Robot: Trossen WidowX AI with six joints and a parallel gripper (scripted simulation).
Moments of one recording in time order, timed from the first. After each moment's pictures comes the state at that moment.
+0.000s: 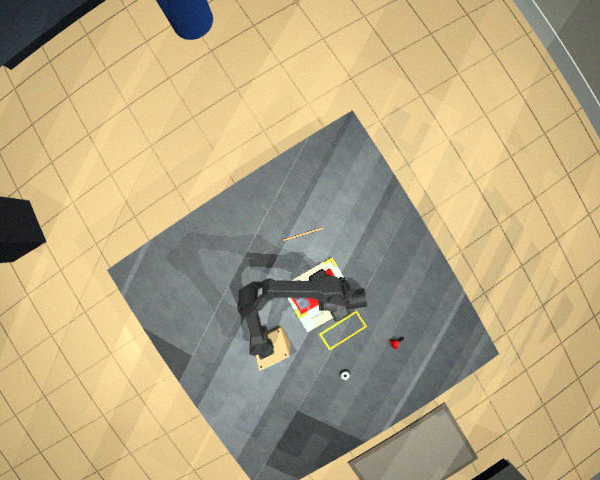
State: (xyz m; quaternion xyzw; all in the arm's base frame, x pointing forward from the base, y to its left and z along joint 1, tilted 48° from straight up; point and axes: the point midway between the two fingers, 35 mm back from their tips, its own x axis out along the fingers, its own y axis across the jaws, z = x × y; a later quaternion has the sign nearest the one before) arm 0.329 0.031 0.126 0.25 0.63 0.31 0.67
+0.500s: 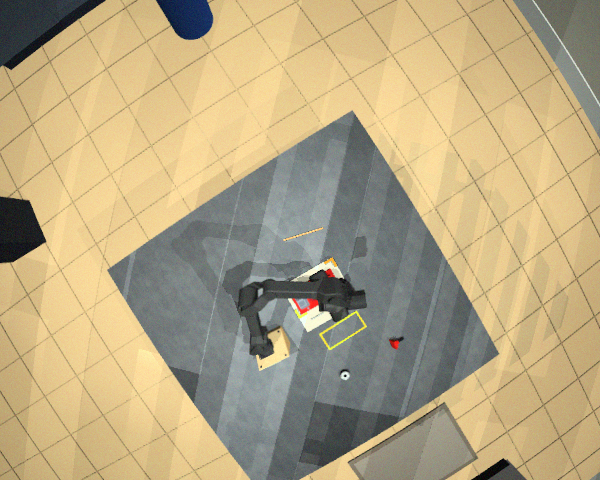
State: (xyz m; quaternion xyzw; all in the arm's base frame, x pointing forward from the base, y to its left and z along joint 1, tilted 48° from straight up) arm 0.327 0.032 0.124 0.26 0.64 0.31 0.66
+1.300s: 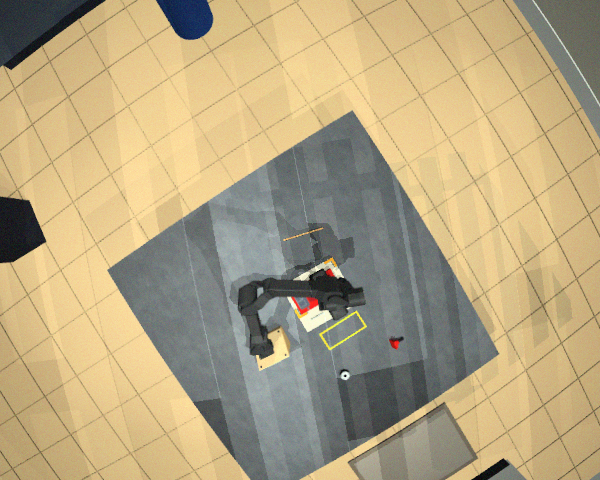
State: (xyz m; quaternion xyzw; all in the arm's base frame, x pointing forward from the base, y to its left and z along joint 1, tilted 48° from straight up) arm 0.328 0.044 0.112 0.26 0.64 0.31 0.66
